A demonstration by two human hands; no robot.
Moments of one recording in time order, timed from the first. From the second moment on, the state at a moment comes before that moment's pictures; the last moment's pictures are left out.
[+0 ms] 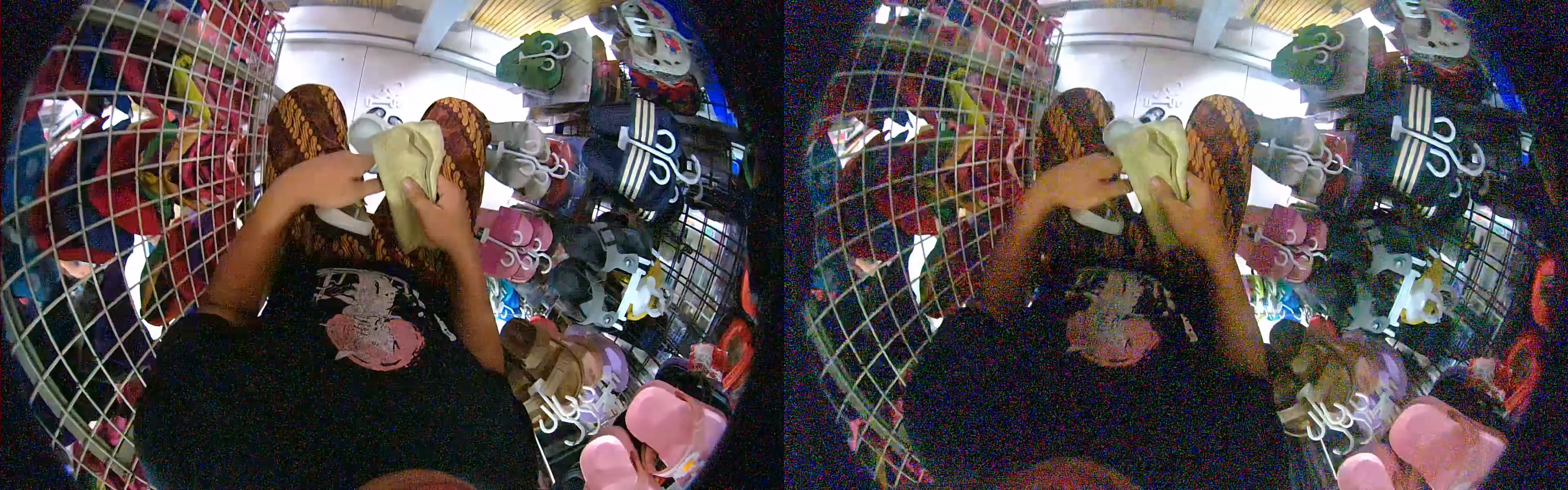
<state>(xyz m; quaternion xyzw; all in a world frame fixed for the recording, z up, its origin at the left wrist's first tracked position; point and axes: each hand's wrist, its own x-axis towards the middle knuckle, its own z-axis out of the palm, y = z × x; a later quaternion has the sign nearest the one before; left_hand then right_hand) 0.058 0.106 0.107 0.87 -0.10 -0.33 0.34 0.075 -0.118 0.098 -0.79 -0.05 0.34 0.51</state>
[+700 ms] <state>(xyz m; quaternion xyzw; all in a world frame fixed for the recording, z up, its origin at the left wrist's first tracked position) -0.023 0.102 0.074 0.66 0.08 -0.29 0.69 0.018 -0.191 0.000 -0.64 0.10 0.27 0.71</state>
